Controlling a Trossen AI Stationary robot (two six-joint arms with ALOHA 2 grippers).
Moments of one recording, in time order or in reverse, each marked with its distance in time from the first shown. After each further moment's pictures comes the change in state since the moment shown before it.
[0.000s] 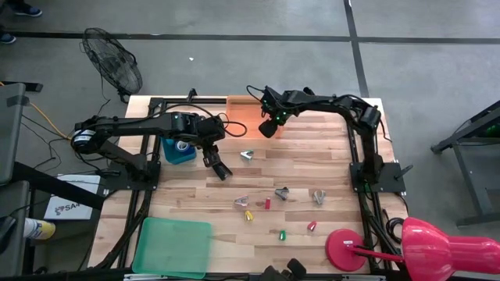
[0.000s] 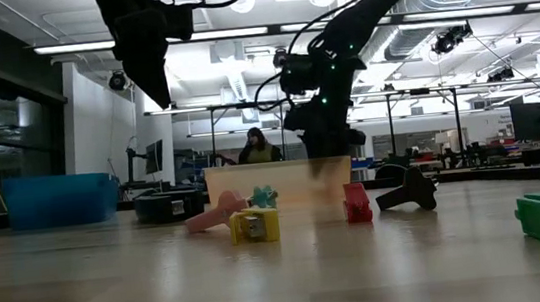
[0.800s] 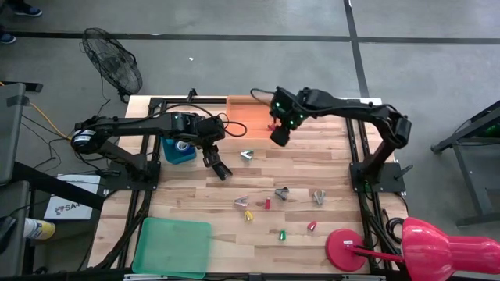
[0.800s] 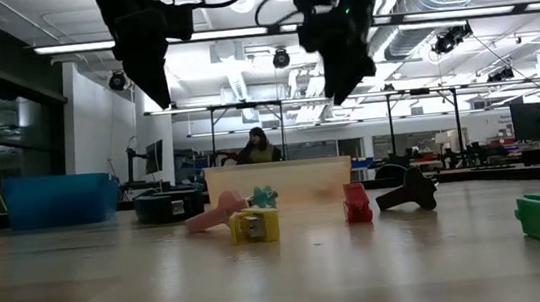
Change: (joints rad) left arm 0.000 0.000 0.000 0.000 0.000 0.000; right arm 0.162 -0.336 0.002 -0.283 -0.019 -0.053
